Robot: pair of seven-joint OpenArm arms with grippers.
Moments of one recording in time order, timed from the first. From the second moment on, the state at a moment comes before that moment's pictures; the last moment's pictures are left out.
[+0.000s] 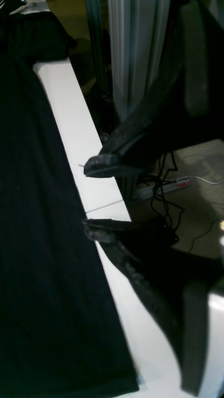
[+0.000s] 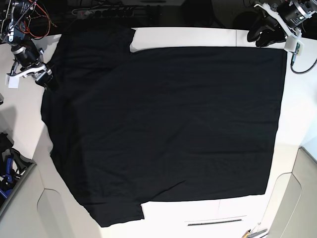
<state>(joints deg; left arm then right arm) 54.6 -27.1 -28.0 110.3 -48.7 -35.7 30.4 -21.0 15.3 27.8 81.5 52.8 25.8 -37.0</state>
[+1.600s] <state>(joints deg) 33.7 -25.2 -40.3 76.6 -64.2 -35.7 43.9 -21.1 15.3 25.2 81.5 50.8 26.0 -37.3</state>
